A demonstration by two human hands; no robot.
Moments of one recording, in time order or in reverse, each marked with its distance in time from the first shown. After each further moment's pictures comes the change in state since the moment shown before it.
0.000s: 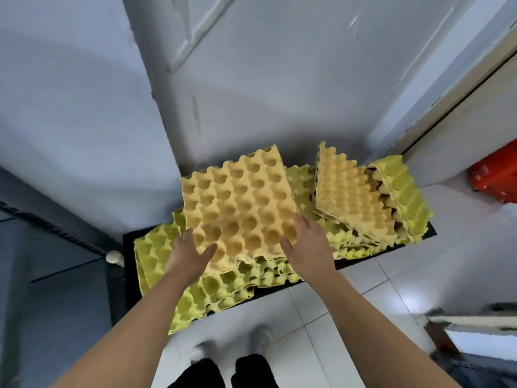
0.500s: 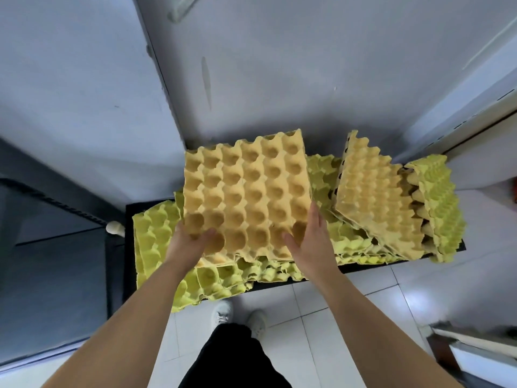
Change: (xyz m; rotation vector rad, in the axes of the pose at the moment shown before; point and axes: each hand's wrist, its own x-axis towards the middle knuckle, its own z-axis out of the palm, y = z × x) left_hand 0.037 -0.010 0.030 -0.451 0.035 -0.253; right_hand 0.050 0.024 0.034 0.230 -0.154 0.028
